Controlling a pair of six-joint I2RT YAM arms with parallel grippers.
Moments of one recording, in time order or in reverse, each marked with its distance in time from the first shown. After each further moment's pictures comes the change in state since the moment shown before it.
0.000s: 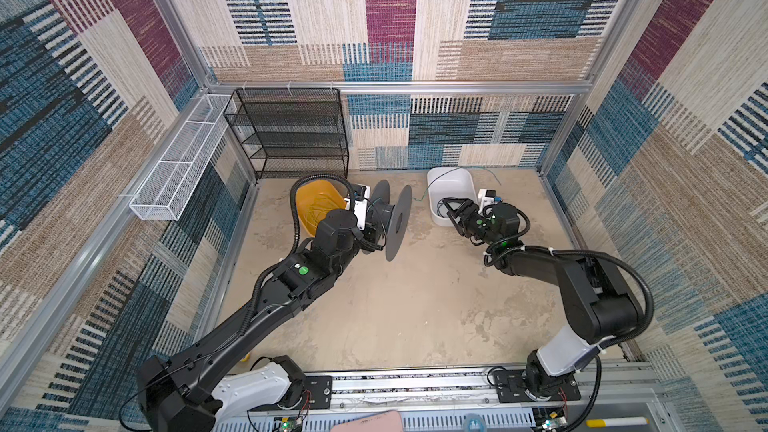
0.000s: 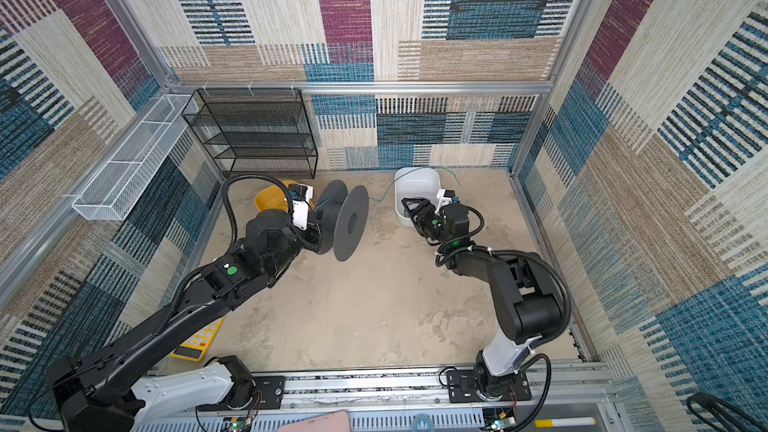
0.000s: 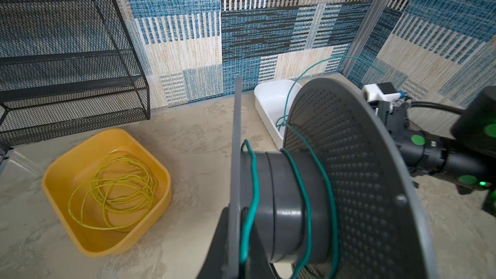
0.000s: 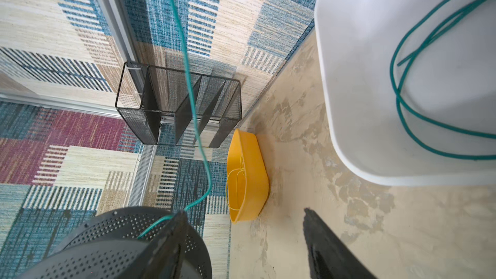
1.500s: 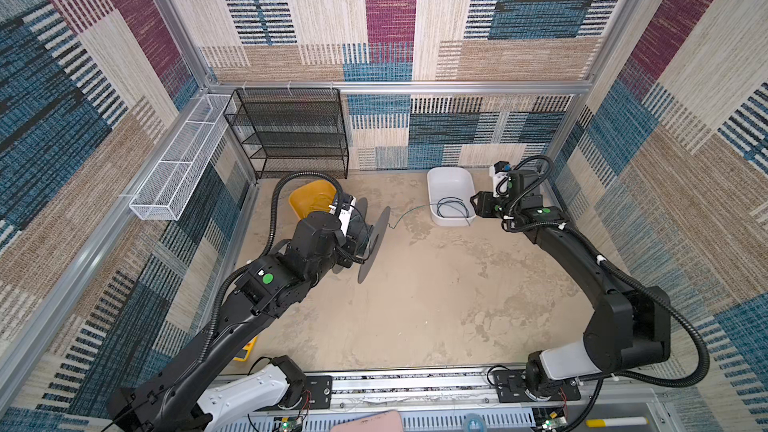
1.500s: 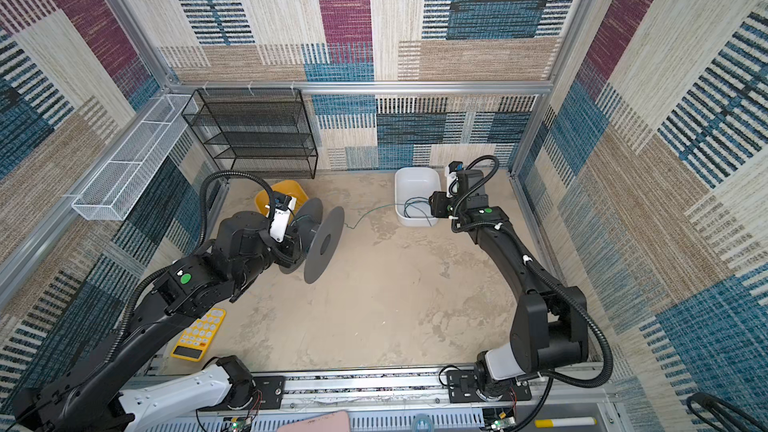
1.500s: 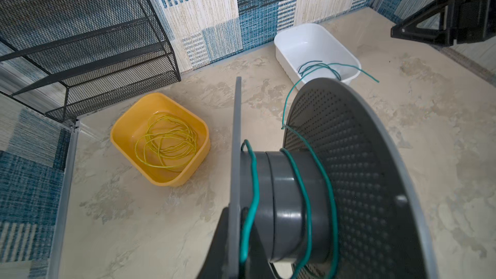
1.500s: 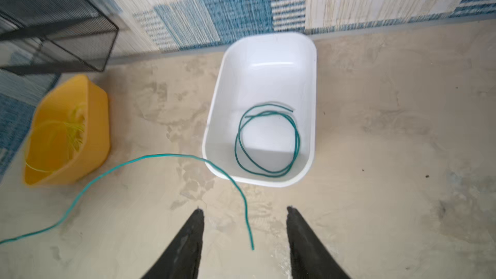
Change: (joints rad) left arm 0.000 -0.103 0.183 -0.505 -0.021 0.102; right arm -0.063 -0.115 0.449 -1.074 0.298 -0.989
